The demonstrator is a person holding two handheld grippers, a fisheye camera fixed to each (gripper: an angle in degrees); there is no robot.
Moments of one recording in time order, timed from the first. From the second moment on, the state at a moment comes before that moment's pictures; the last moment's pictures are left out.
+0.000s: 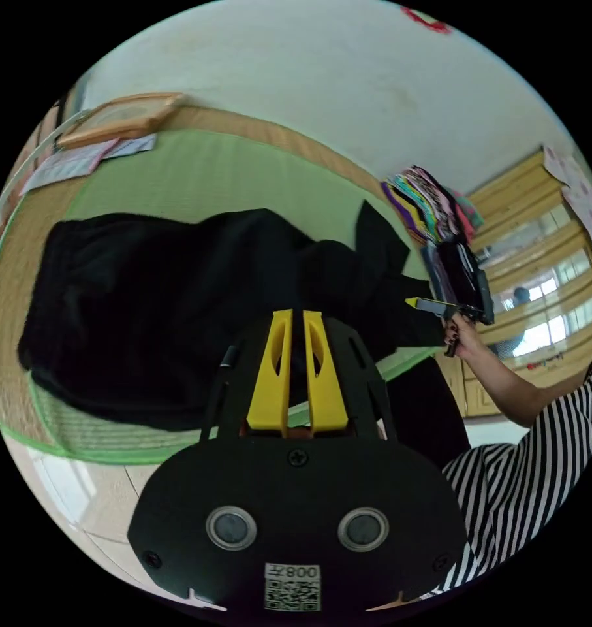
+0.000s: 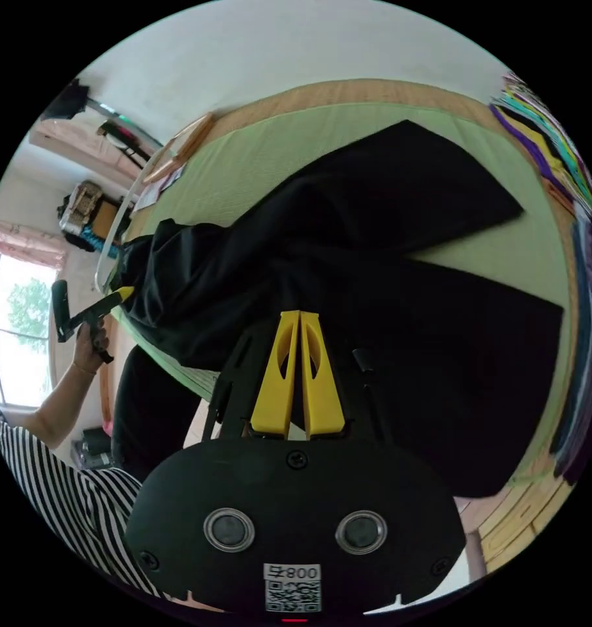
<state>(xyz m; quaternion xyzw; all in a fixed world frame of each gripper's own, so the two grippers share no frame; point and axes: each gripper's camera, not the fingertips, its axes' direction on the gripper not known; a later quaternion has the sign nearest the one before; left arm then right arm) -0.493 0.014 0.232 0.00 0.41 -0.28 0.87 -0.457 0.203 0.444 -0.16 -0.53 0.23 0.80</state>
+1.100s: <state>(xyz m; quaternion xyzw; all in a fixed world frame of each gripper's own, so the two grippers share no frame) -0.379 -0.151 0.317 -0.07 0.47 -0.17 0.86 -0.438 0.075 0.630 -0.14 -0.53 0.27 0.79</state>
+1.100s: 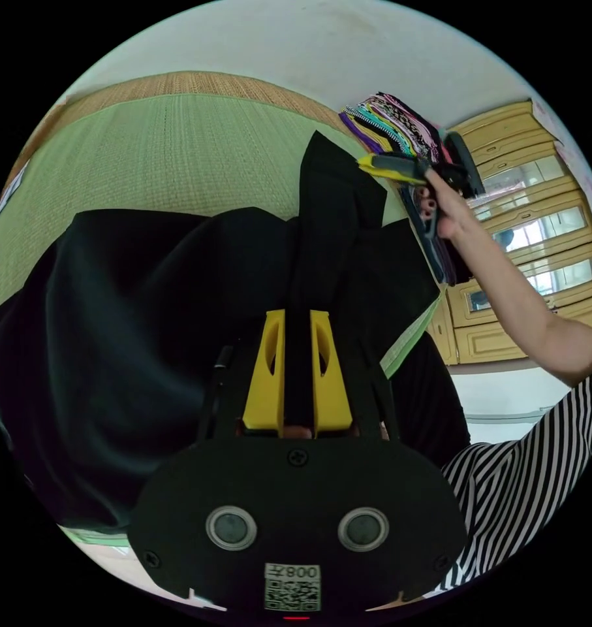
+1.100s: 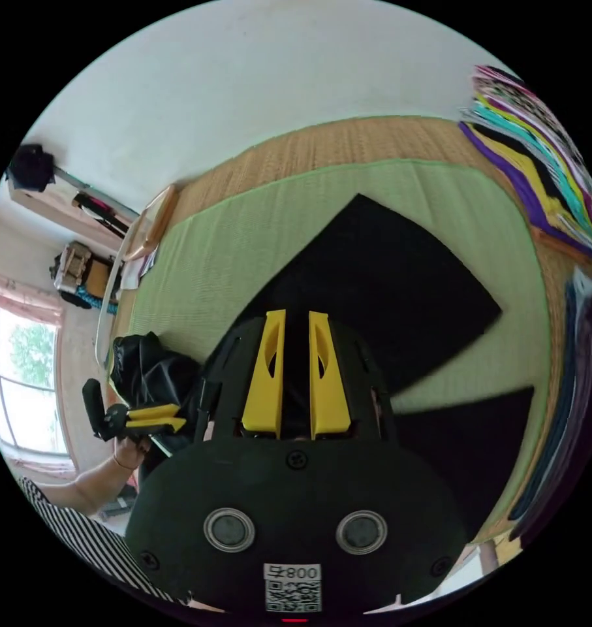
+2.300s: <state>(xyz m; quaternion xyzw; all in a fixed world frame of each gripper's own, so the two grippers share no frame) -0.284 -0.172 0.288 0.02 0.44 -0.14 0.89 -0.361 0.050 0.679 -0.17 -0.50 0.27 0.80</state>
